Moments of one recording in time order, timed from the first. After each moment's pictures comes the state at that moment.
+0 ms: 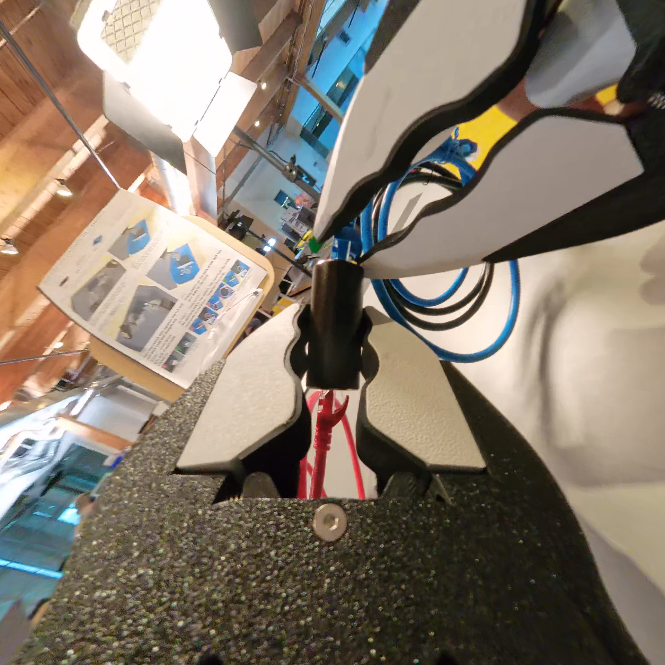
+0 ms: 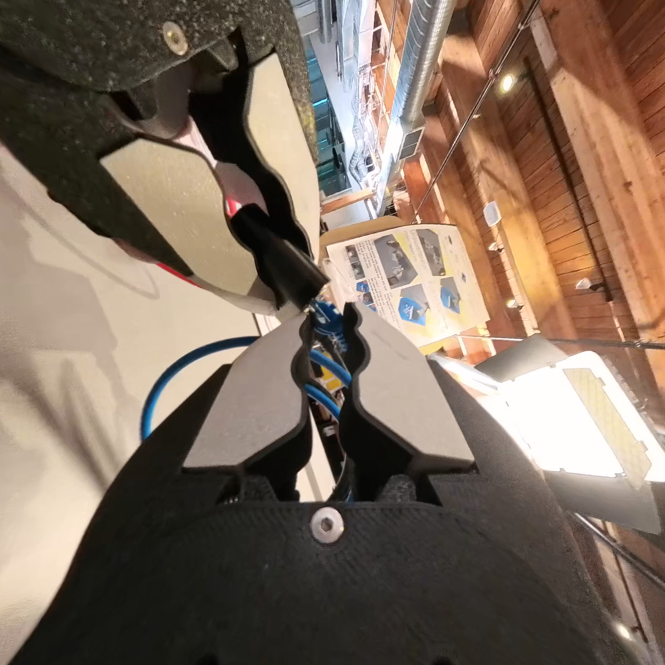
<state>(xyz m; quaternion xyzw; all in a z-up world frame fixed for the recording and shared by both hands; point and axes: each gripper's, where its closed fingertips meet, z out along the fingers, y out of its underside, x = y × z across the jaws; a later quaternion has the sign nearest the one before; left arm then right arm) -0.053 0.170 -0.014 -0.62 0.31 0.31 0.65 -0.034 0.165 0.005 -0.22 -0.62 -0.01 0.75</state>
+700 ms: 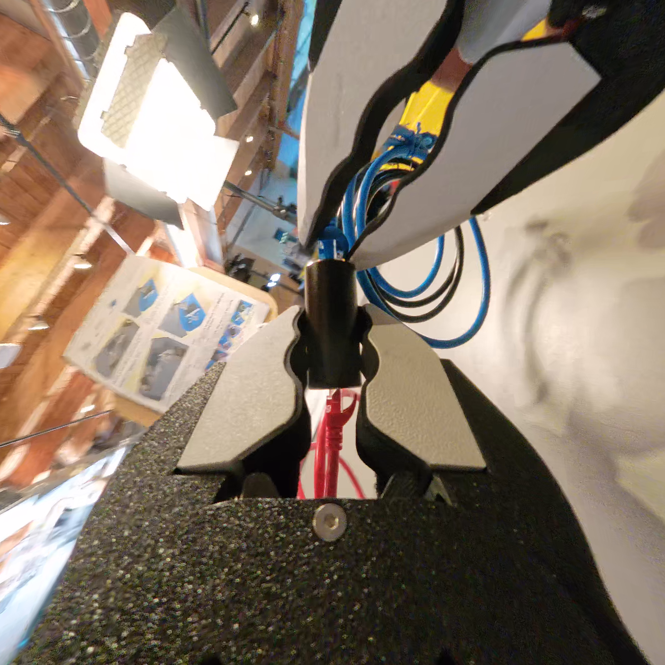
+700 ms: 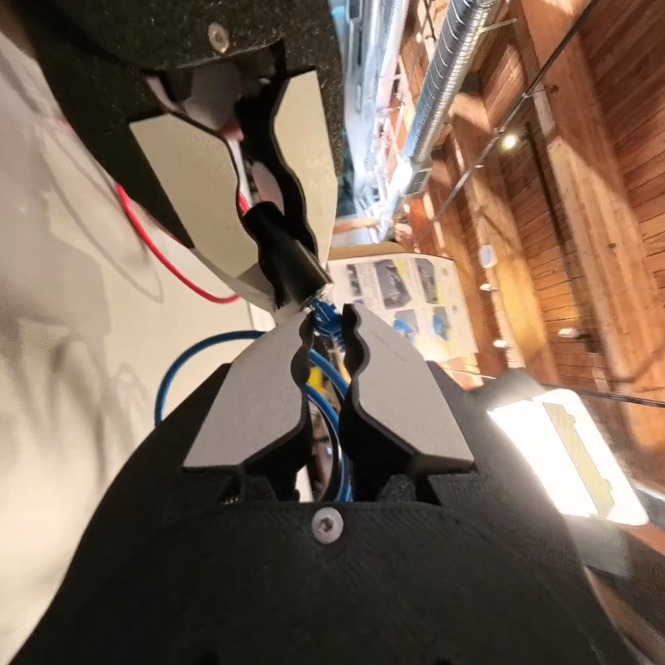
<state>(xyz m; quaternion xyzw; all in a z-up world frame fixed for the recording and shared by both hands) -0.036 0.164 -0.015 -0.57 0.39 0.33 0.64 -0.018 0.155 0.005 -0.15 -0.65 -0.03 0.74</state>
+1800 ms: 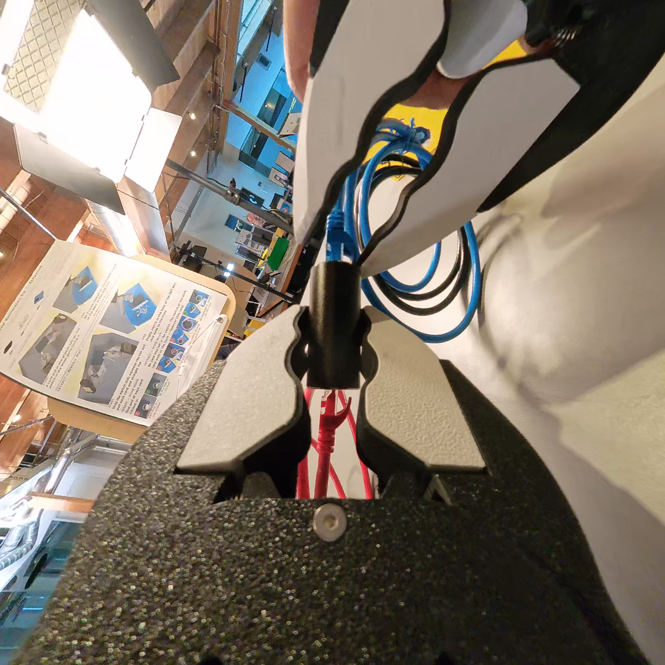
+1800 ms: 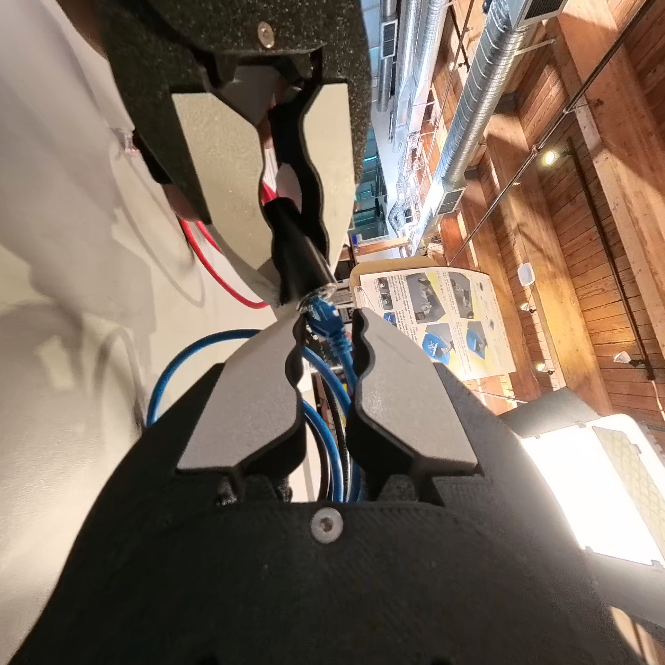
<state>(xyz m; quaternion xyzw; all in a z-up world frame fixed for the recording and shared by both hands) -0.035 0.163 -0.034 -0.62 0.41 0.28 0.61 -0.021 0.156 -0.015 -0.14 -0.68 0.01 0.71</state>
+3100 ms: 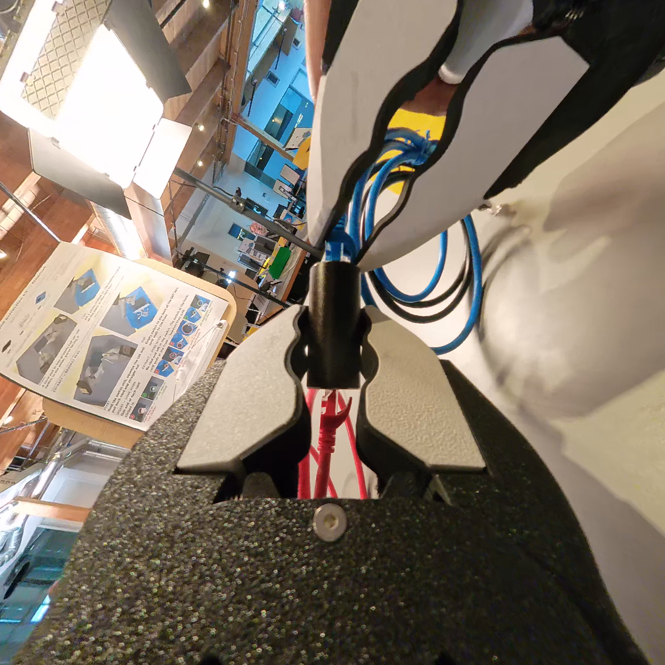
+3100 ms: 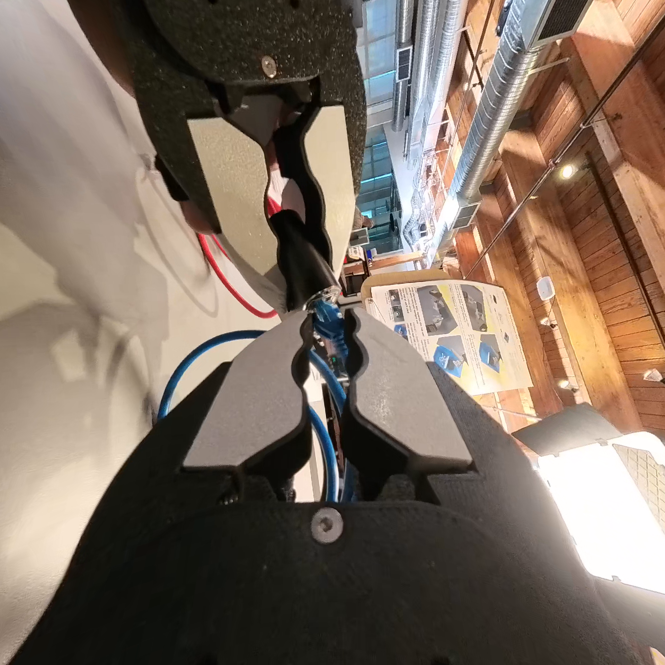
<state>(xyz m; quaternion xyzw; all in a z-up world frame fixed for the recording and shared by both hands) -0.033 0.160 -0.032 -0.61 0.41 0.27 0.63 -0.018 0.149 -0.013 -0.13 -0.70 0.04 0.70</state>
